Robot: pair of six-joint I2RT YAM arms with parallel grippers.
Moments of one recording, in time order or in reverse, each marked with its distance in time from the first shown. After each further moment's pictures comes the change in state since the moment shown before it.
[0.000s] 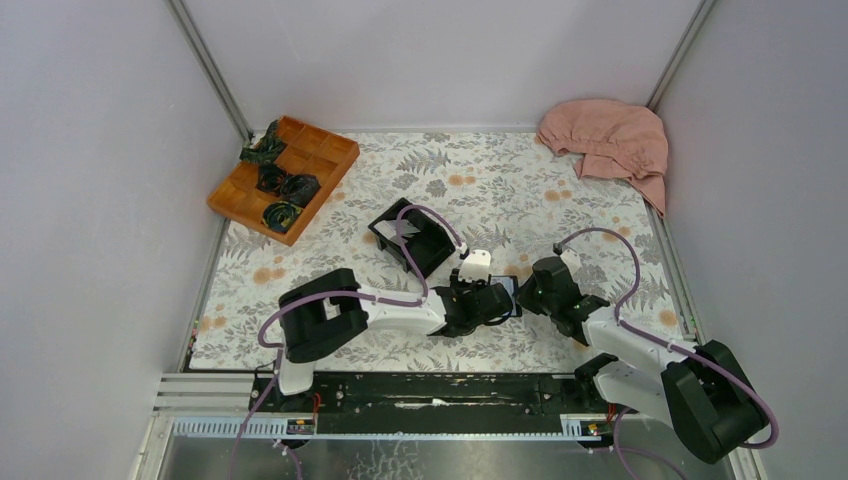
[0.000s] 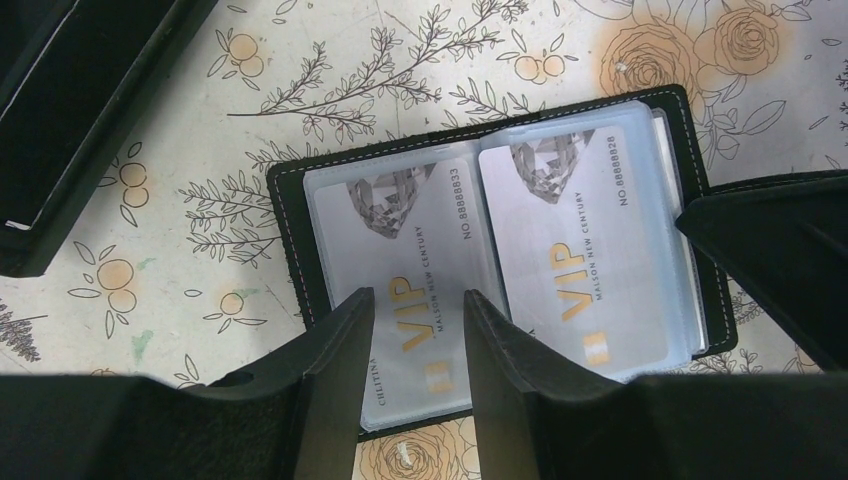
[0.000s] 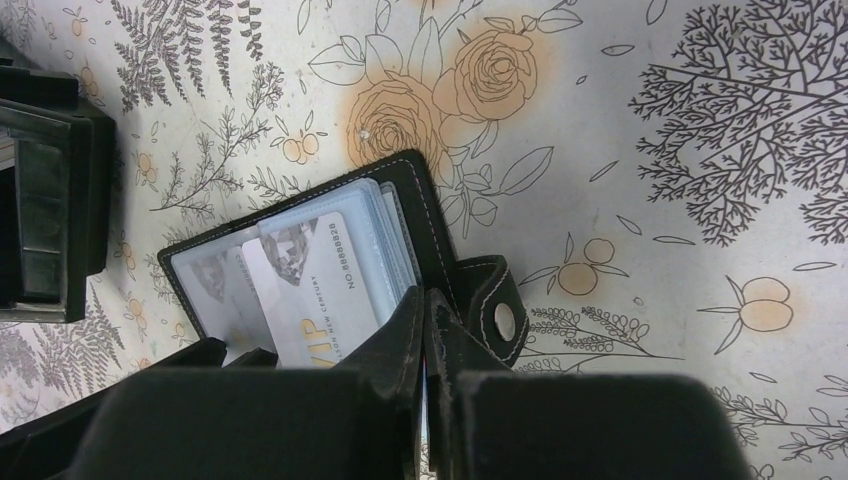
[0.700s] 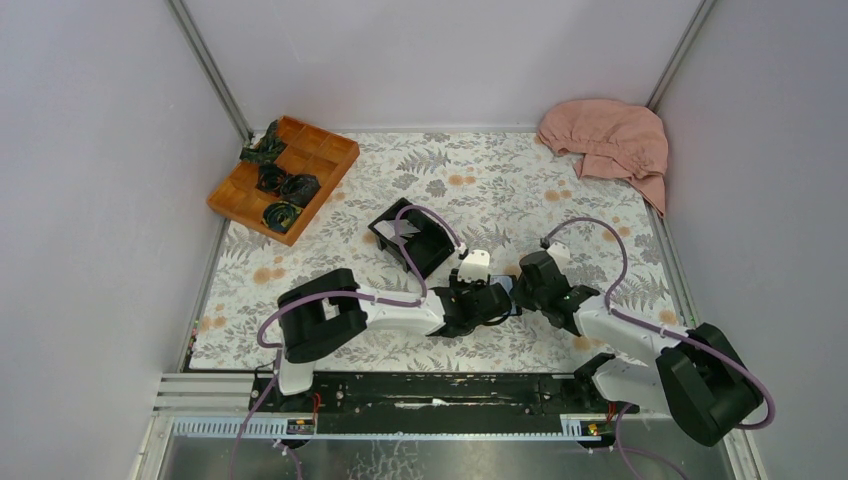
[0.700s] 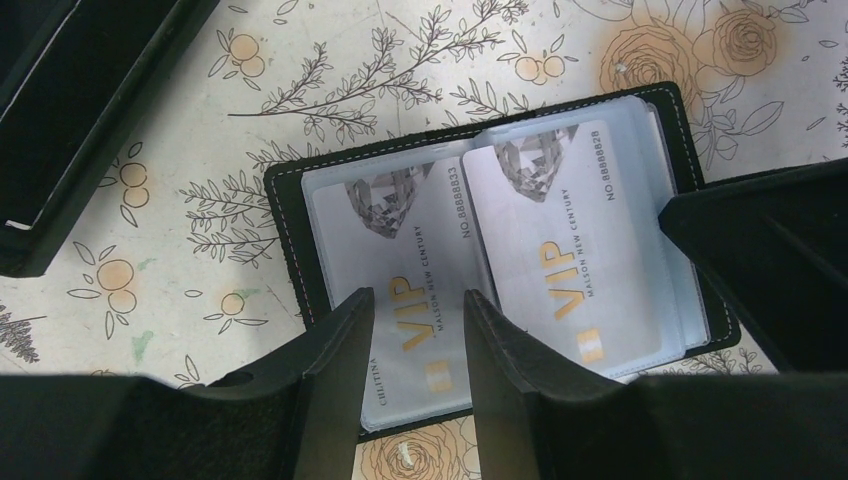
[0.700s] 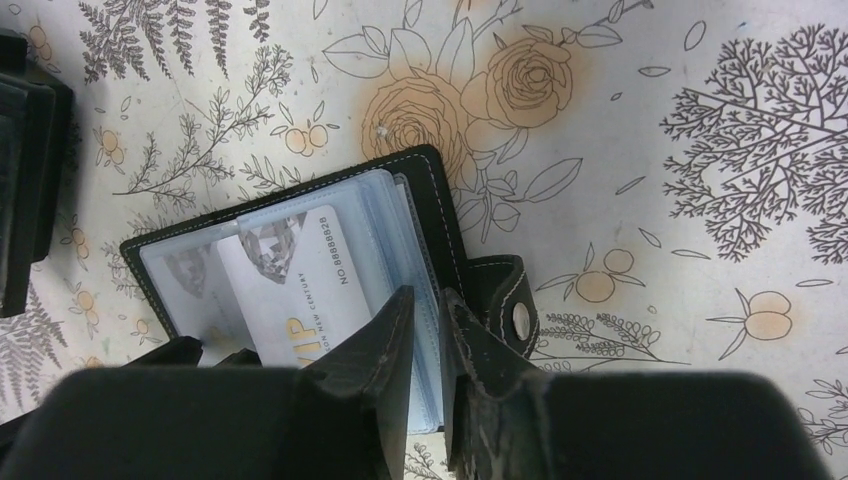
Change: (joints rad) left arm 0.000 -0.005 -0.010 0.013 0.001 0.001; right arm 0.057 0.072 0.086 -0.084 0.053 -0.063
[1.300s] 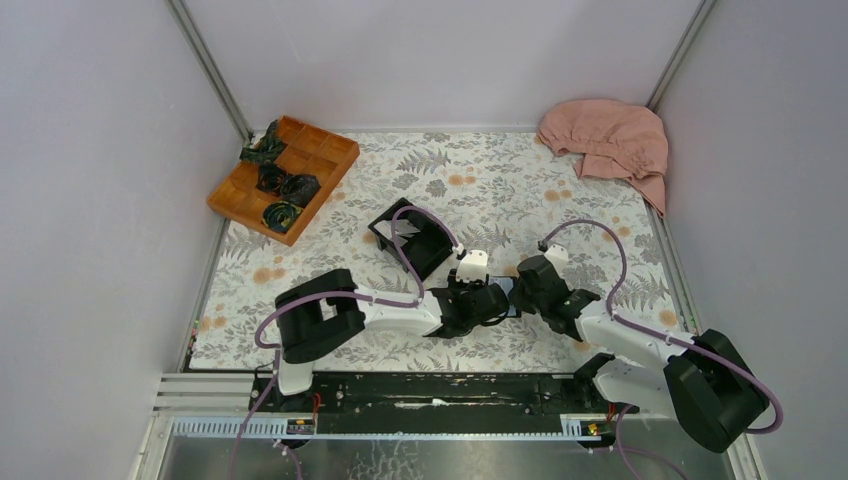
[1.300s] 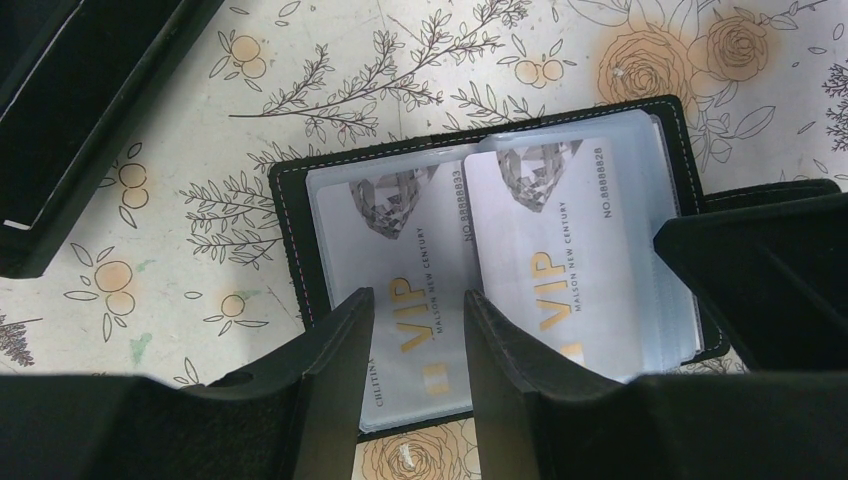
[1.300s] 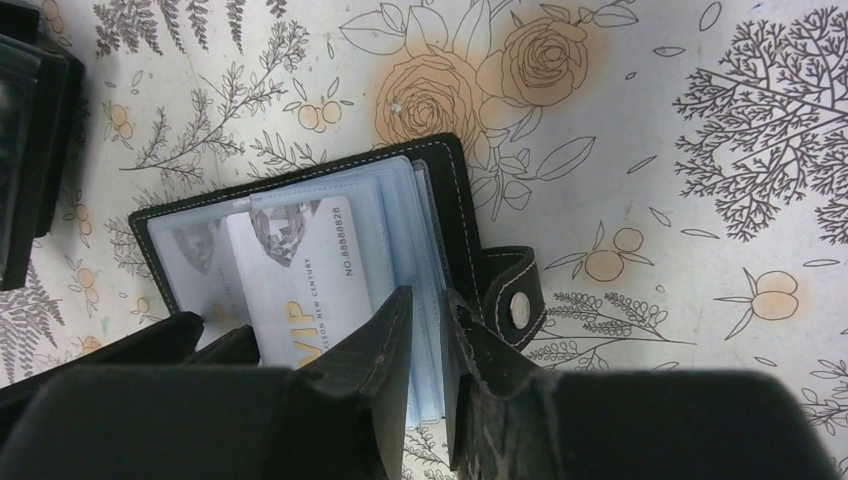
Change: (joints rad) left arm 0.000 -0.015 -0.031 0.040 0.001 0.000; right arm 0.058 -0.034 -0.005 -0.016 0.054 0.001
